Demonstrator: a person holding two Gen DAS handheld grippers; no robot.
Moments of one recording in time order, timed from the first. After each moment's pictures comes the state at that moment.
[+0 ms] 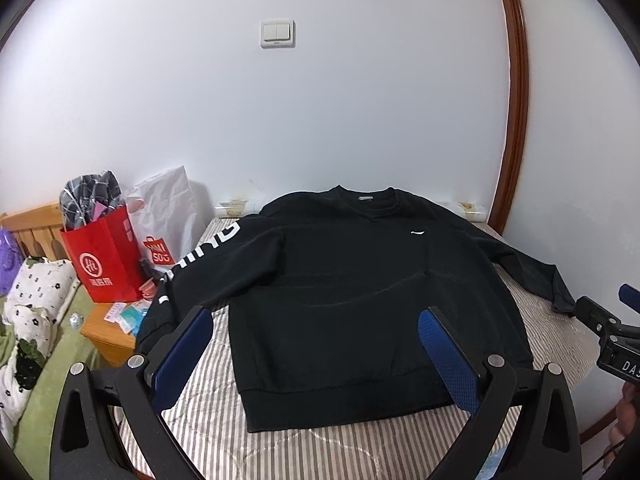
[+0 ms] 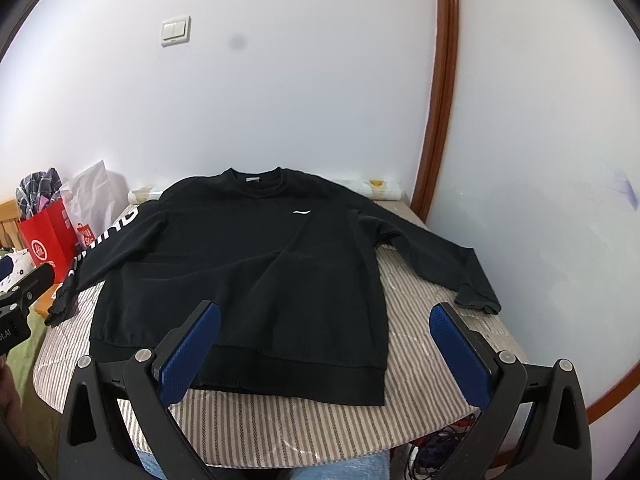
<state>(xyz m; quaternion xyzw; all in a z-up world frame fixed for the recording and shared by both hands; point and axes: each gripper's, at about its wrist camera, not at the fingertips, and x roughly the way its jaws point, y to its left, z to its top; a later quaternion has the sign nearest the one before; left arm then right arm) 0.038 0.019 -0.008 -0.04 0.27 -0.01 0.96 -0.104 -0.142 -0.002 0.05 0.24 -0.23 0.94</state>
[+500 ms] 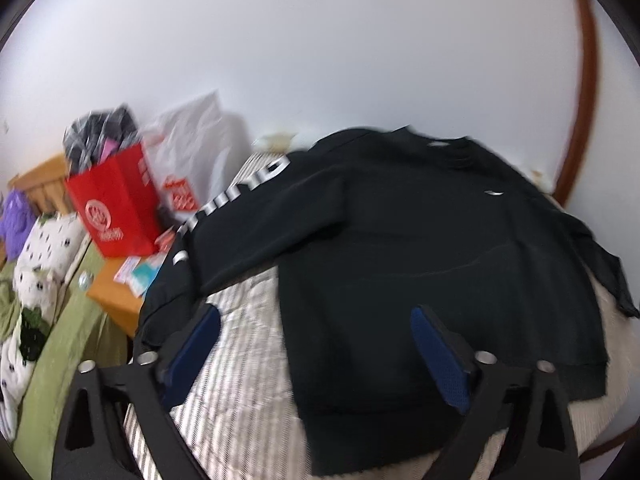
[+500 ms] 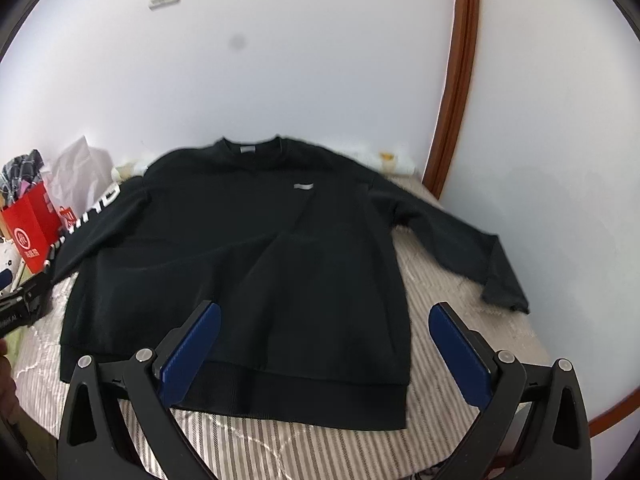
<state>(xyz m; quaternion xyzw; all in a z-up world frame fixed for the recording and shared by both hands) 0.133 0.091 -0.095 -0.05 0.35 0.06 0.93 -0.027 -0.164 -0.046 0.05 0.29 -0.23 0.93</state>
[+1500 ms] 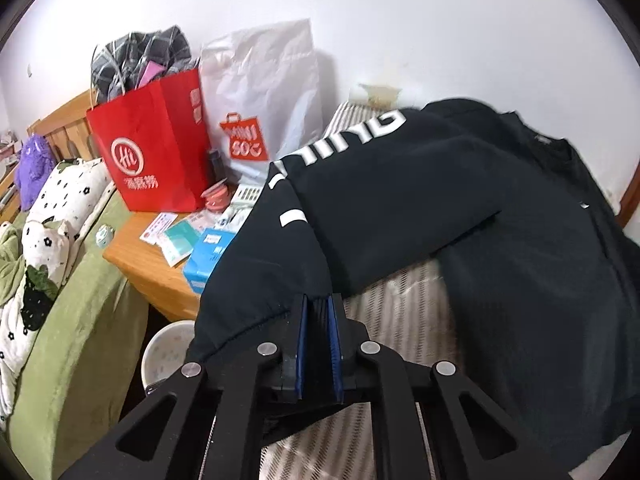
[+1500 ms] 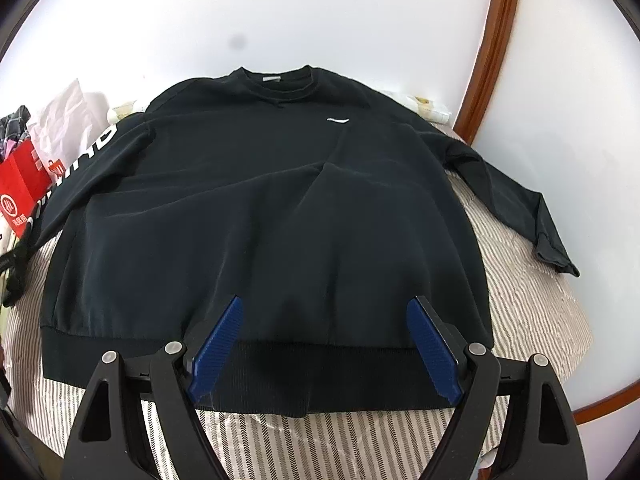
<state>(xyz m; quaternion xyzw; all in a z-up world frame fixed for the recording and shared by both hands) 0.187 0.214 -0.148 -0.08 0.40 0.12 0.91 0.033 -0.116 -0.108 0.06 0.37 -0.22 0.90</state>
